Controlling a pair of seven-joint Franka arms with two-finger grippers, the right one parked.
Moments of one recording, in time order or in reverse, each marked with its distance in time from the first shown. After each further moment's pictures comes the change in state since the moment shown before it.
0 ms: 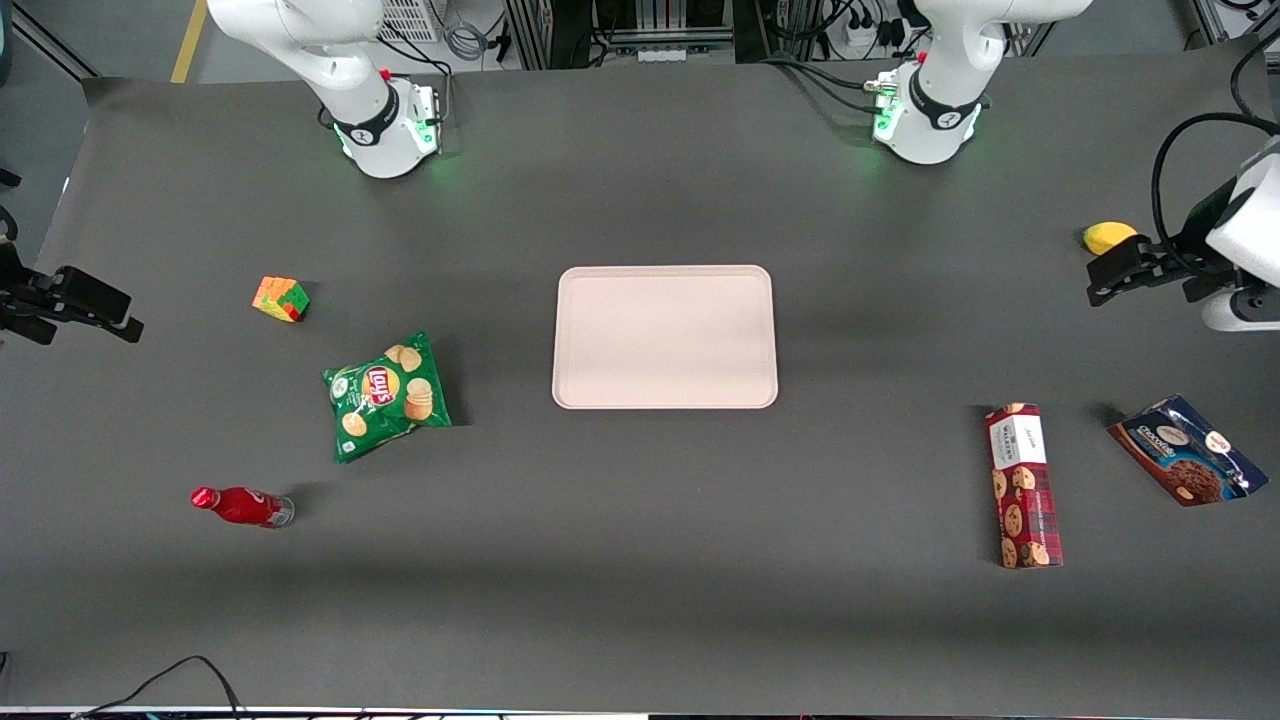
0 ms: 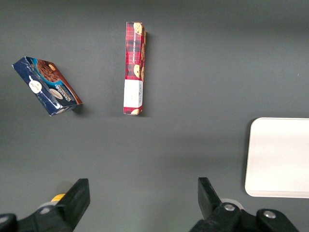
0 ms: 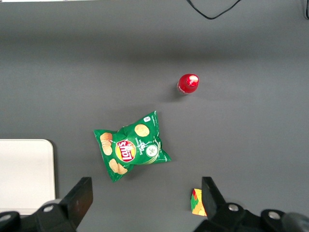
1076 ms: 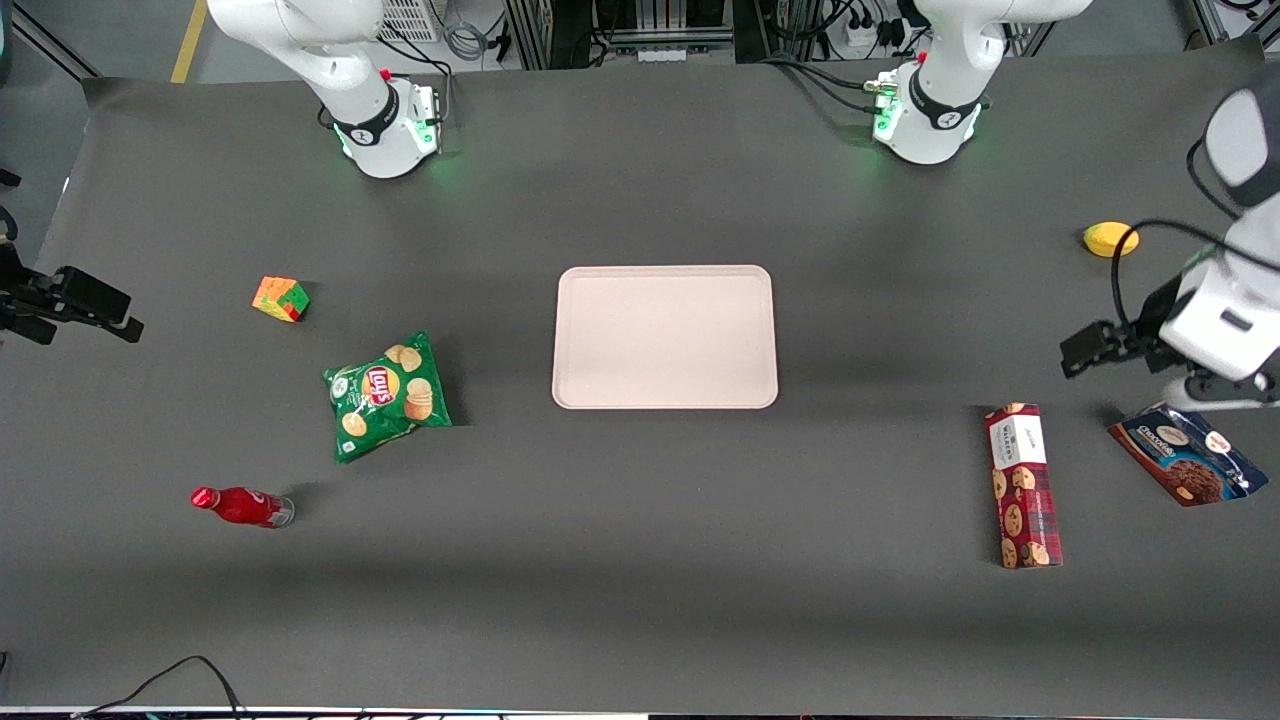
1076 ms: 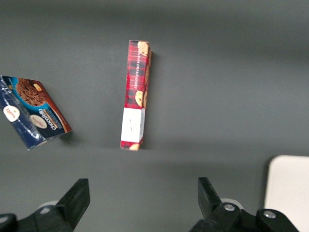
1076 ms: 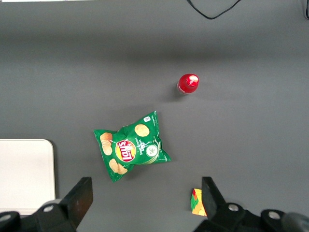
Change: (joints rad) arm 0.010 0.093 0.036 -0.162 -0.018 0.319 0.000
